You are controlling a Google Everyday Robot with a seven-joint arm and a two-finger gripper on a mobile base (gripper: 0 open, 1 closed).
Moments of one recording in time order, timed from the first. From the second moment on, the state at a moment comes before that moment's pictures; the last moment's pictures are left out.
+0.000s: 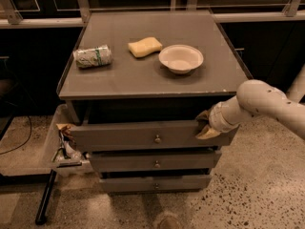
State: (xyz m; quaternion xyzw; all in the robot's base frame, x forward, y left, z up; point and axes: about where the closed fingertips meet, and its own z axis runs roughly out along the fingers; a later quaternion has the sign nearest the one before) arm 0.606 -0.206 0.633 -0.70 0.65 0.03 0.28
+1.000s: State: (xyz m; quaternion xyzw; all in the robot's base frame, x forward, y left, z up) arm 0.526 -0.223 0.634 -0.70 0.65 0.07 0.29
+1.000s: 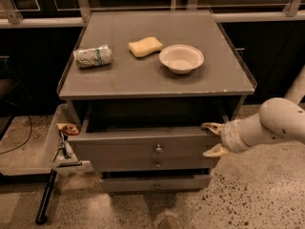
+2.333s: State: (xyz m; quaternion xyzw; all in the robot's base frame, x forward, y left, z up) arm 0.496 -0.225 0.639 -0.70 0.64 0.08 0.30
